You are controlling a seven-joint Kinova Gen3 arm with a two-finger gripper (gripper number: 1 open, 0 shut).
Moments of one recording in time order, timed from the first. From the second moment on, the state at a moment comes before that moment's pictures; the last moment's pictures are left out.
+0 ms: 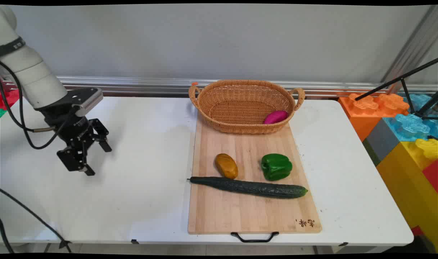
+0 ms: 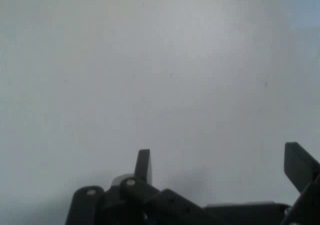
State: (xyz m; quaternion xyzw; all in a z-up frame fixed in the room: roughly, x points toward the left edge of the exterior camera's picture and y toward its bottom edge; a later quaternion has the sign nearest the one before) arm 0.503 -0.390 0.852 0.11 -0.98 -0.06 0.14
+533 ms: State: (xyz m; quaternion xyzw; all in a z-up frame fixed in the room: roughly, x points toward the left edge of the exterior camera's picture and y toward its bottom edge) arm 0.445 -0.411 0.855 0.11 -0.96 -0.04 0.25
